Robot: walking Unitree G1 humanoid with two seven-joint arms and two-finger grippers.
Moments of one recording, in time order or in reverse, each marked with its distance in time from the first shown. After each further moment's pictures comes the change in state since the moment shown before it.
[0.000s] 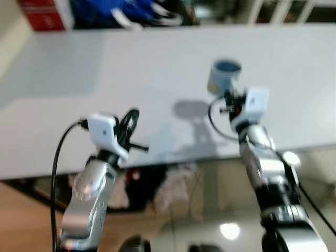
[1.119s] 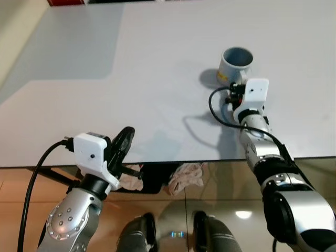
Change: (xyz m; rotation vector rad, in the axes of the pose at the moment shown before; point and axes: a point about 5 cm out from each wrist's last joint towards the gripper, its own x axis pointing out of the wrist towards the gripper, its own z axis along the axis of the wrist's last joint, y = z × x) left arm -0.055 -0.016 0.023 0.029 0.110 -0.012; right arm 0.028 -0.022 0.000 -0.101 -0.020 -0.141
